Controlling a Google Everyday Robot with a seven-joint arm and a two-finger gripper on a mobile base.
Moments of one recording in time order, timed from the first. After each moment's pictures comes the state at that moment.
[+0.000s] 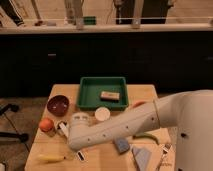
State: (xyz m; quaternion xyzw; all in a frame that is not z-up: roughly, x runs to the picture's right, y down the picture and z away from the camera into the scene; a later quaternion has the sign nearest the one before) arm -0.159 0.283 0.733 -0.29 -0.08 0.18 0.94
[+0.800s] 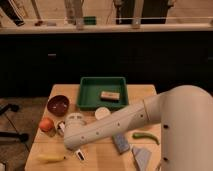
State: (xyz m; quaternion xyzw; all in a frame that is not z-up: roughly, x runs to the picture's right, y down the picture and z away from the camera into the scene) arm -0.180 0.299 0.752 -0.31 -0.07 0.15 0.93
